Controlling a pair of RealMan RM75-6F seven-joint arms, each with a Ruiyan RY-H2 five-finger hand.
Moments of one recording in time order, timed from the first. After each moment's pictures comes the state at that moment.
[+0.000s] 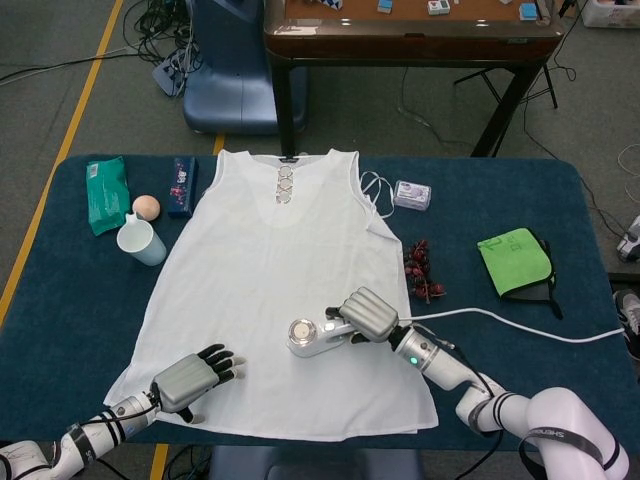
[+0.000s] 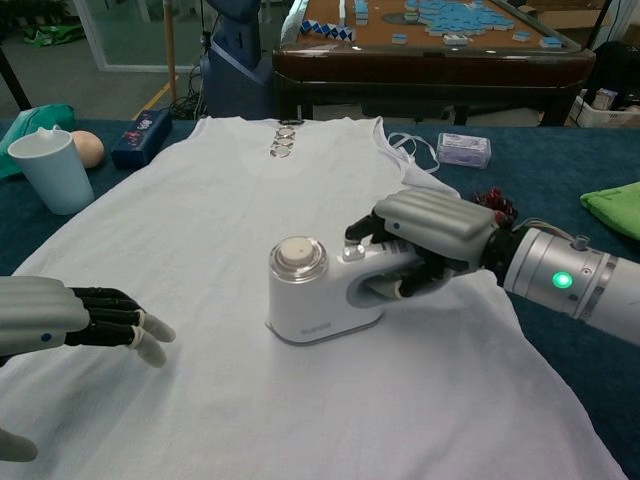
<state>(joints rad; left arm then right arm) -0.65 -1.21 0.19 -1.70 1.70 0.86 0.01 0.78 -1.83 -0.06 -0.83 -1.72 1.17 0.35</state>
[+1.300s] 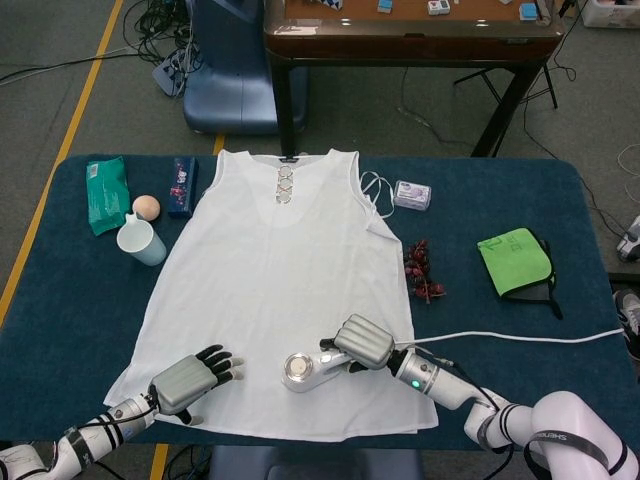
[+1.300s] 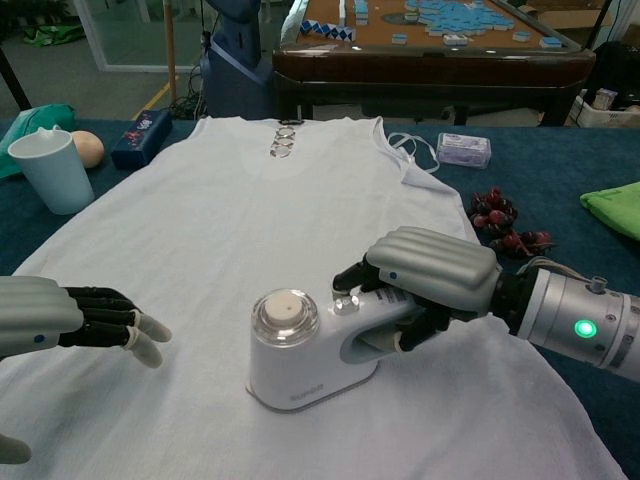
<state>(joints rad) -0.64 -1.19 0.19 -1.72 1.69 0.87 0.04 0.76 -1.82 -0.13 -0.90 -1.81 1.23 0.36</state>
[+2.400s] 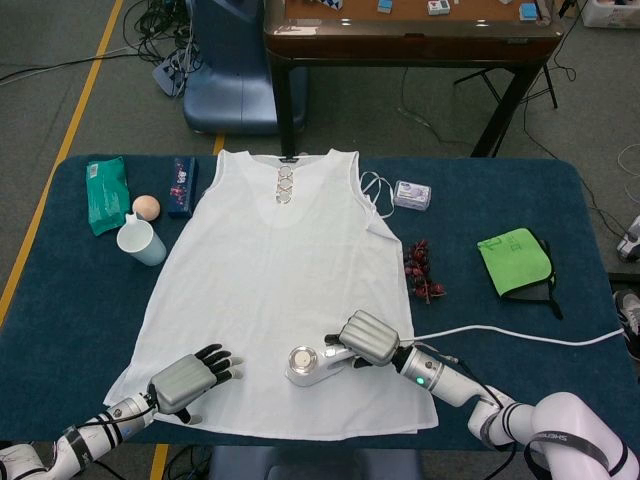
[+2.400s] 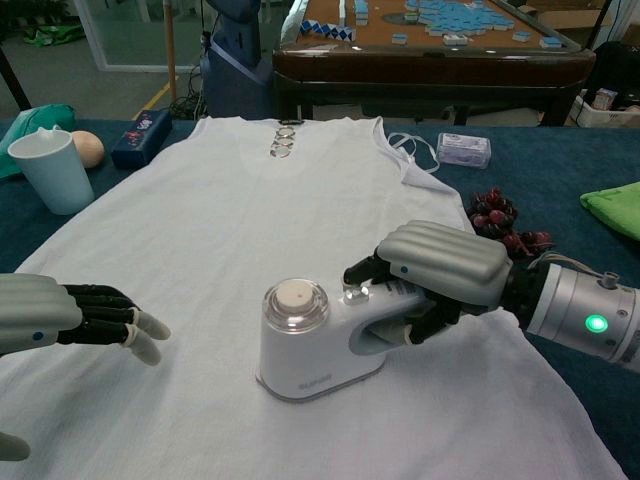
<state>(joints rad) -0.64 -1.19 0.19 -1.72 1.69 0.87 0.04 0.74 -1.80 -0.15 -0.89 -1.82 1.27 0.37</state>
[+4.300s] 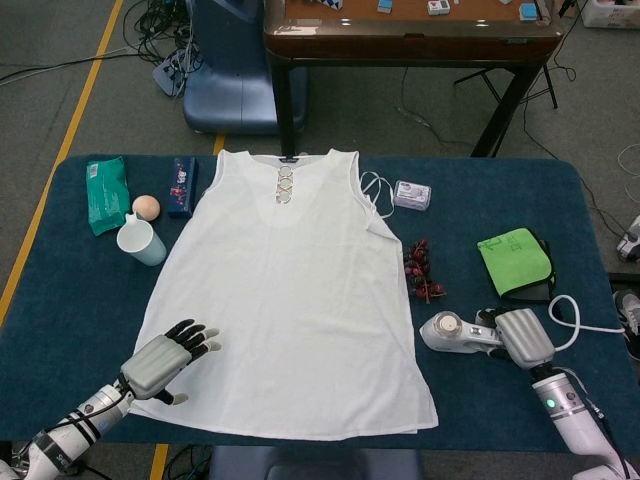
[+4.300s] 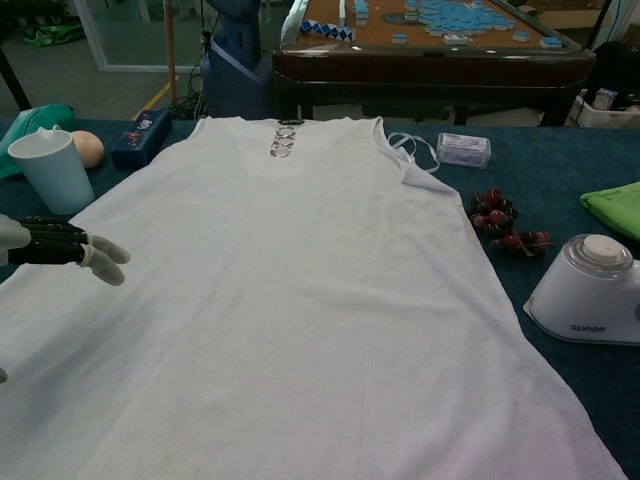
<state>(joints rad) -0.56 -1.08 0.13 -1.80 1.61 0.97 0.07 0.31 -1.50 -0.09 -0.94 -1.56 1.35 0.30</state>
